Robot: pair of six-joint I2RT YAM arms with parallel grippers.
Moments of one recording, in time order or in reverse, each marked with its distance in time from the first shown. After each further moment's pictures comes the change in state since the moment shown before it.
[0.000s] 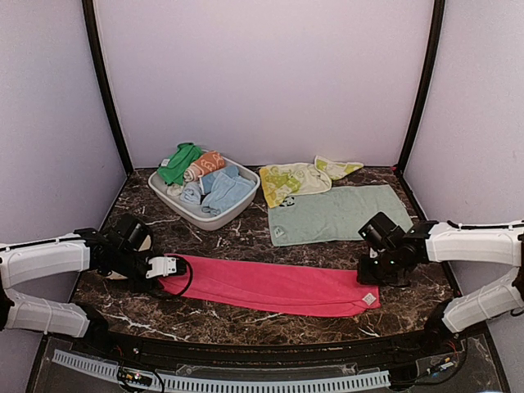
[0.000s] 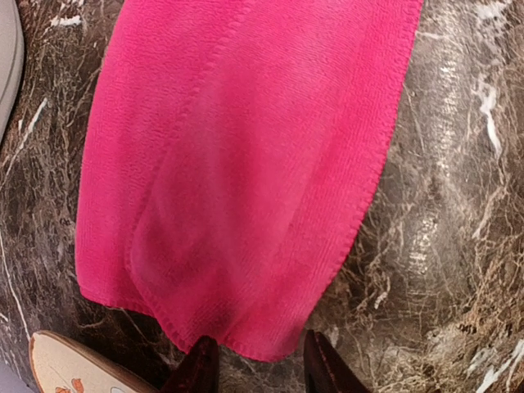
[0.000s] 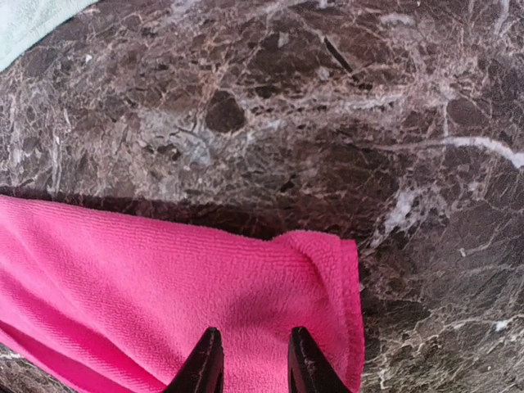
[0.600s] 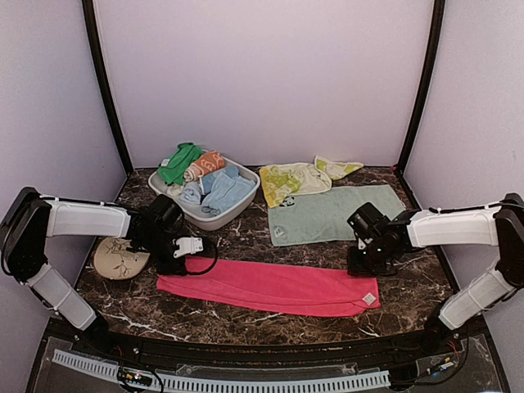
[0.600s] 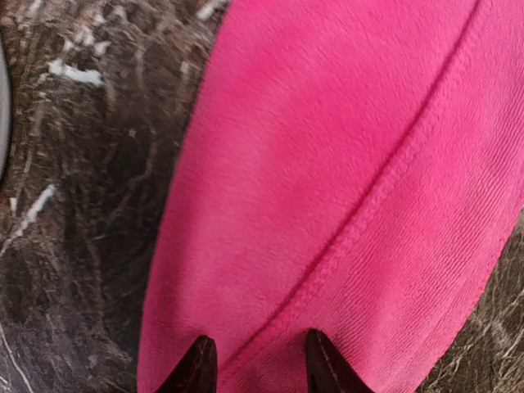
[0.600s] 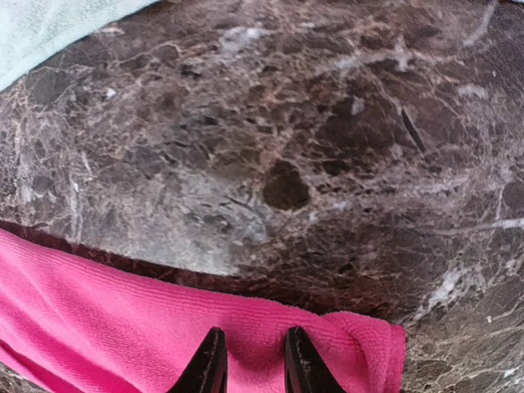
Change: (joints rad) left arm -0.026 0.418 0.307 0.043 0.047 -0.108; right arm -0.048 0.181 0.111 0.053 -0.044 -0.082
